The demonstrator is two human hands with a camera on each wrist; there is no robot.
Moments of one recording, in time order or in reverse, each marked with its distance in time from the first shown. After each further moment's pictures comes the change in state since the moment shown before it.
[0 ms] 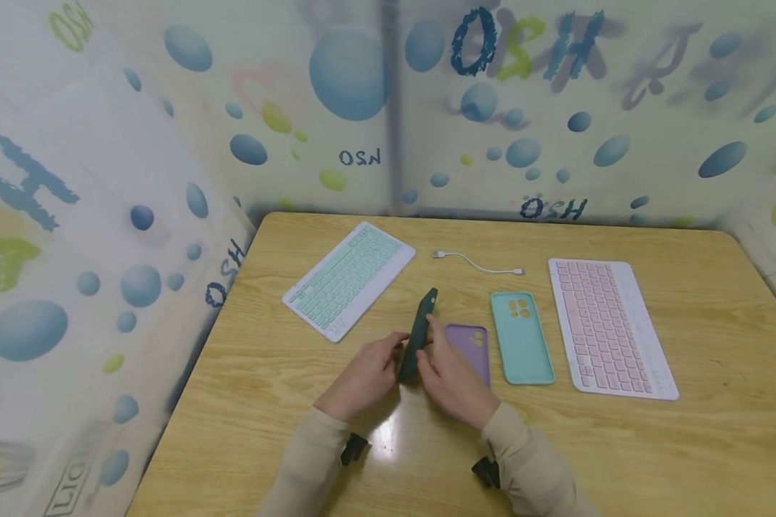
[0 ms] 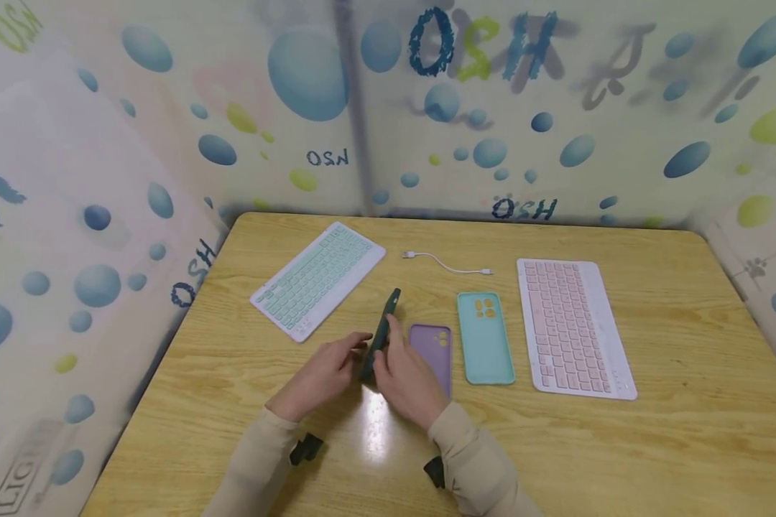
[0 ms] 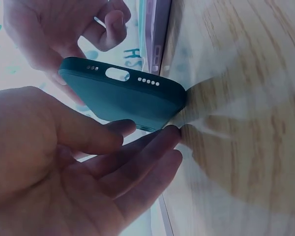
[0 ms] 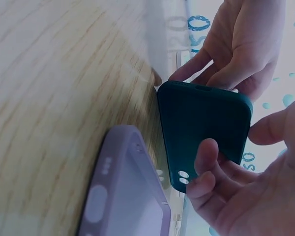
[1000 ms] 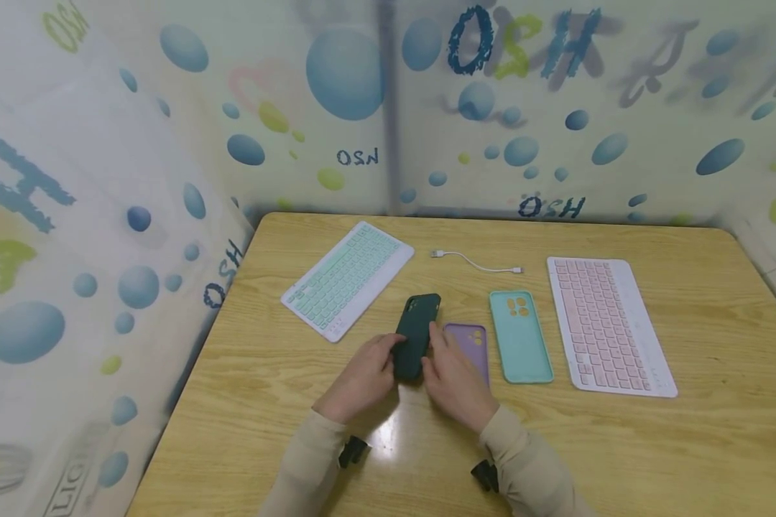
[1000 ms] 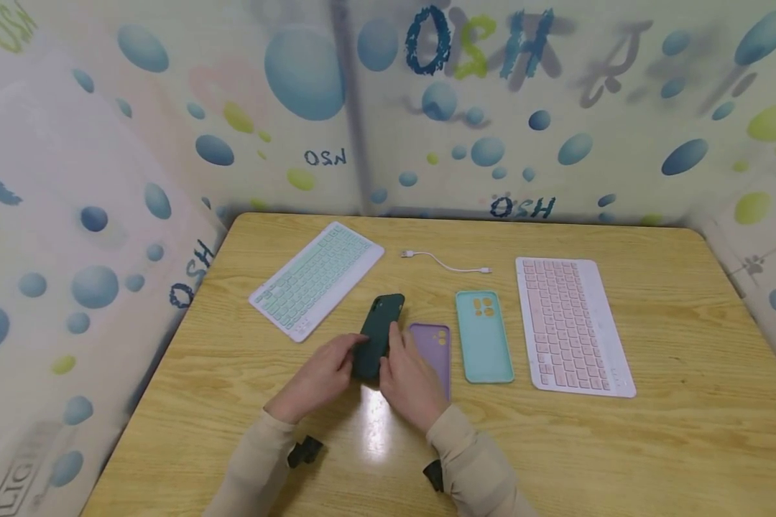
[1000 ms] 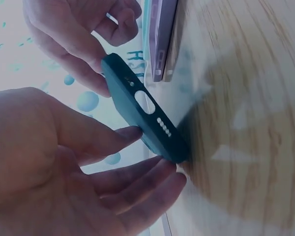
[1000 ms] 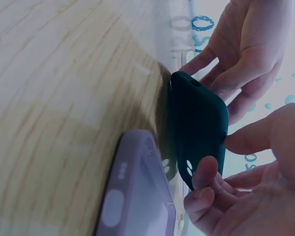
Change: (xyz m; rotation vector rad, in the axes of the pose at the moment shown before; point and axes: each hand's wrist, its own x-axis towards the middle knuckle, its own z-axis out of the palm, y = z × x) left_hand -0.003 0.001 0.000 0.043 -0.010 -0.053; right_hand -0.004 0.005 0.004 -0.144 0.062 -0.001
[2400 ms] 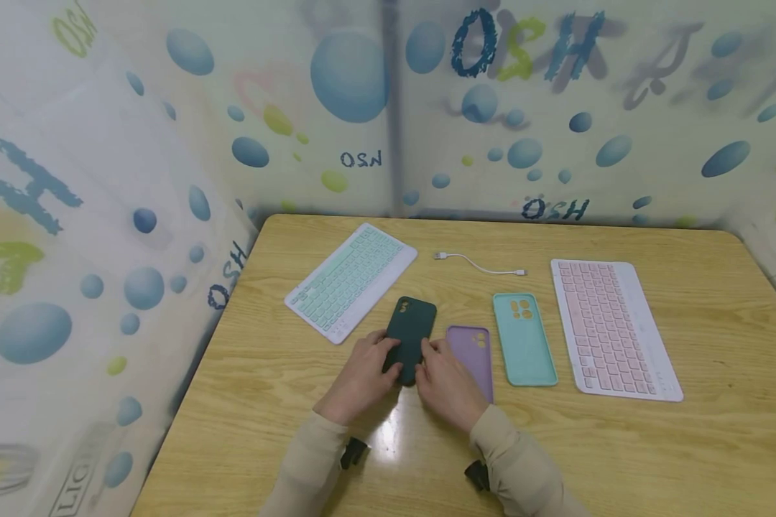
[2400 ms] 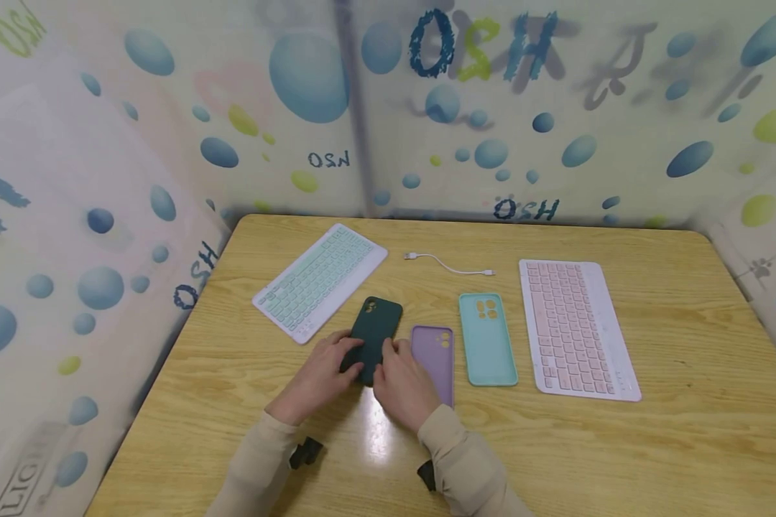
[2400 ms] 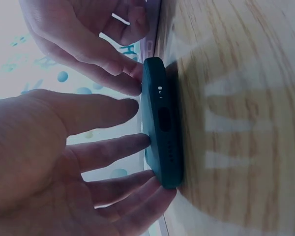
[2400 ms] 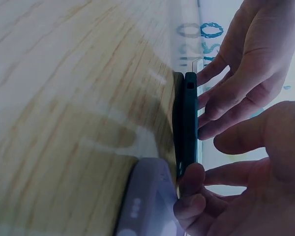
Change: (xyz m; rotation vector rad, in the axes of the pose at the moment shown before) left_hand -0.002 -0.005 -0.001 0.152 0.050 -0.068; right_hand 0.007 -0.002 0.014 -0.105 -0.044 0.011
